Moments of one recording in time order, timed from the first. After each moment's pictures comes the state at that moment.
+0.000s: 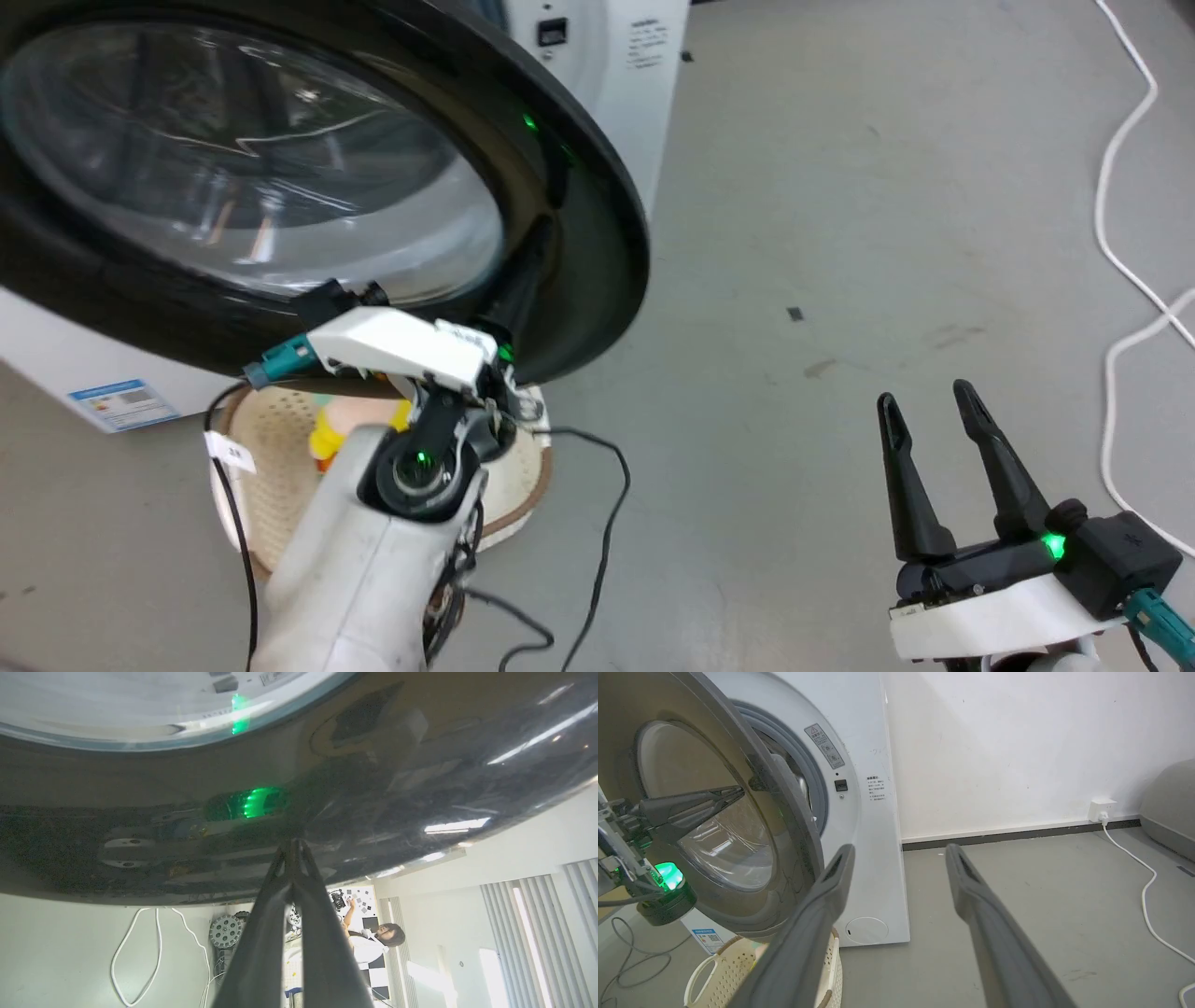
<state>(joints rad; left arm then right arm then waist) -0.60 0.05 -0.31 0.43 -1.66 -0.12 0.05 -0.03 -0.06 0.09 -0.05 0.20 0.13 -0.26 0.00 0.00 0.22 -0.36</state>
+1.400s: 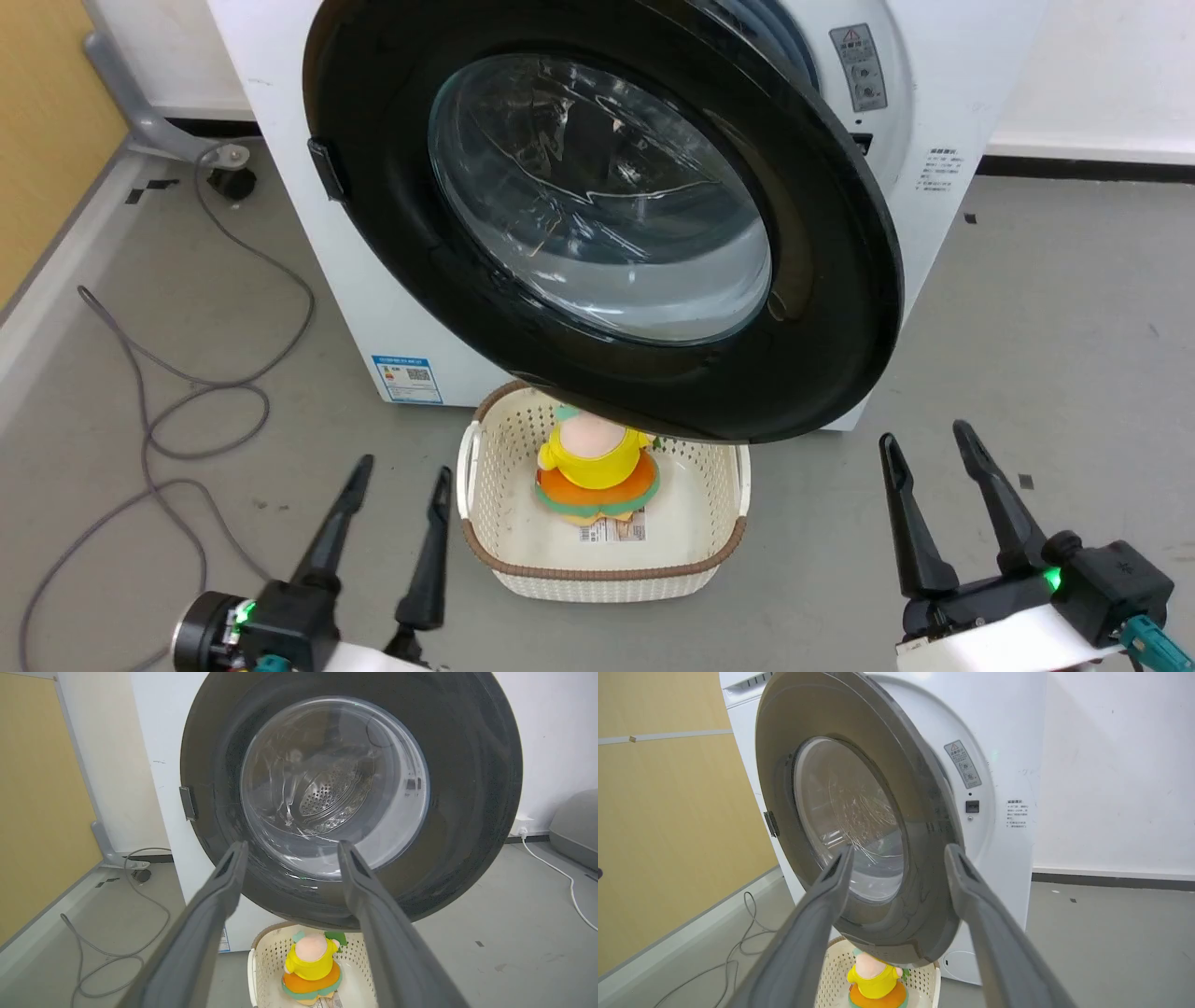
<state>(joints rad) 0.06 0.17 -0.17 -0.05 -0.18 -0.02 -0.26 0.02 -0.08 0.10 -0.03 0.21 0.13 -0.26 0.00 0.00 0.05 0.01</state>
